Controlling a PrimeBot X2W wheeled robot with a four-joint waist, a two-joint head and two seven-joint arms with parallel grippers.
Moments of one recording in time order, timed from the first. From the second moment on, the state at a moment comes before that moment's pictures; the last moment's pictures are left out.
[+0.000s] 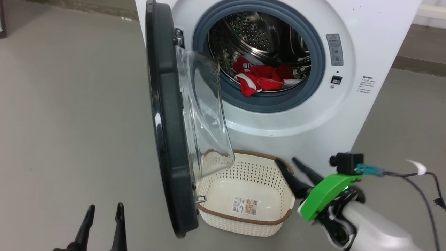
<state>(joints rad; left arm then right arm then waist) 0.07 0.04 0.05 0.14 -0.21 -0.05 -0.25 -0.54 -0.22 0.86 0.71 1.29 0.12 -0.25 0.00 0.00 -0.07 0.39</state>
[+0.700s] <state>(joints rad) 0.10 0.04 0.05 0.12 -0.21 -0.06 -0.25 -0.09 -0.05 0.08 0.41 0.29 0.12 -0.25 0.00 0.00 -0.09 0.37</state>
